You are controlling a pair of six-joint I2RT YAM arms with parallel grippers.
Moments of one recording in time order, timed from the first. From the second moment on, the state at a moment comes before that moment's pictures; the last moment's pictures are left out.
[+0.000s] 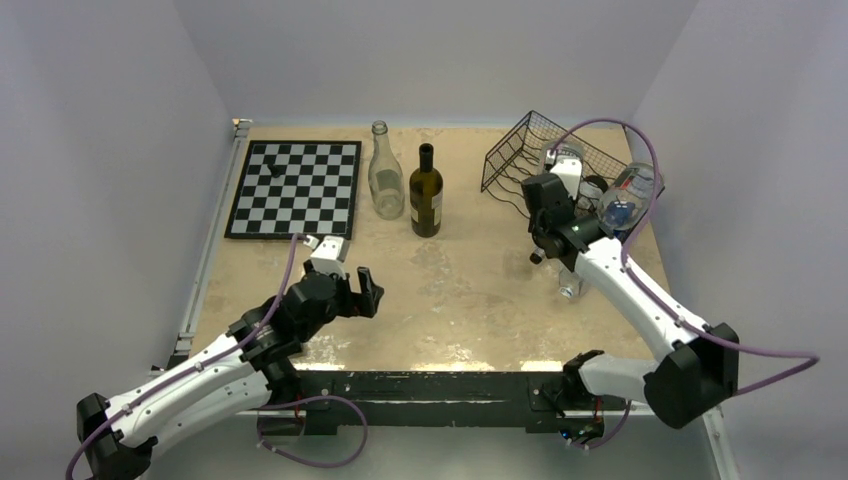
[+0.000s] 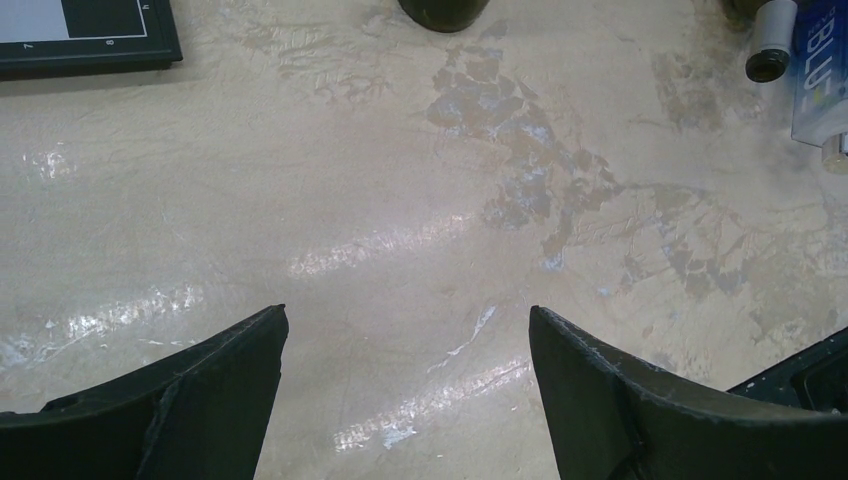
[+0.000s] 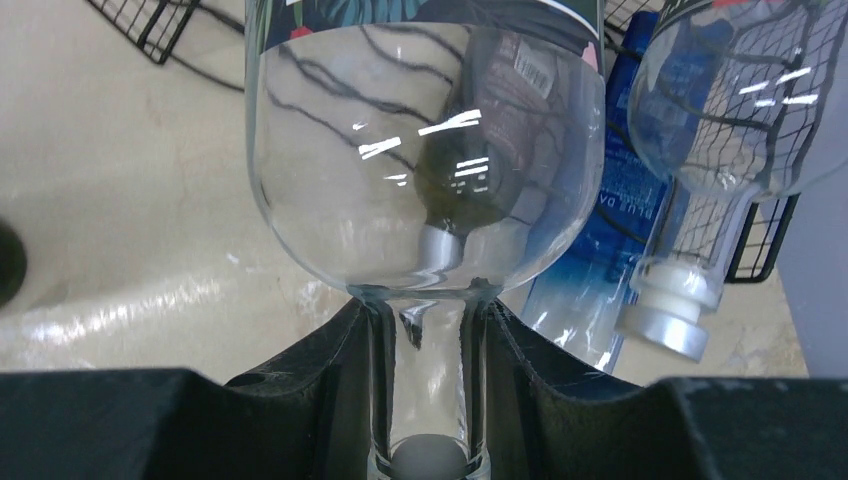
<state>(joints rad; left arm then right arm) -0.88 0.60 0.47 -0.40 -0.37 -0.58 0.46 1.19 1.02 -0.61 0.67 0.40</state>
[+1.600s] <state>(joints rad) -0.88 0.67 0.48 -0.41 -0.36 -0.55 0.12 1.50 1.14 -0.43 0.57 0.70</state>
